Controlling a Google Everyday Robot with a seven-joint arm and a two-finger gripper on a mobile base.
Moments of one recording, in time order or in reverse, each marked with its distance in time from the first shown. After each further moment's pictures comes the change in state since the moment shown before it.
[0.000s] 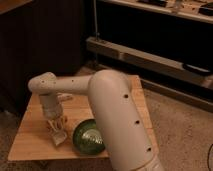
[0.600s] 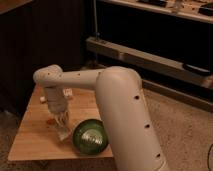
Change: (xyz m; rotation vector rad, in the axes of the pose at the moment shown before) arm -0.027 0.024 -0.028 0.006 0.008 -0.003
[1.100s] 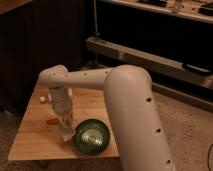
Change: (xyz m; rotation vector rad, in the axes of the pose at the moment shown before) arm -0.024 0.015 0.002 0.010 0.027 0.027
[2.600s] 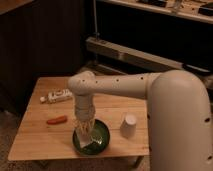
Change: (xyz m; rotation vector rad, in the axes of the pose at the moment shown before) arm -0.068 0.054 0.028 0.063 0.063 0.112
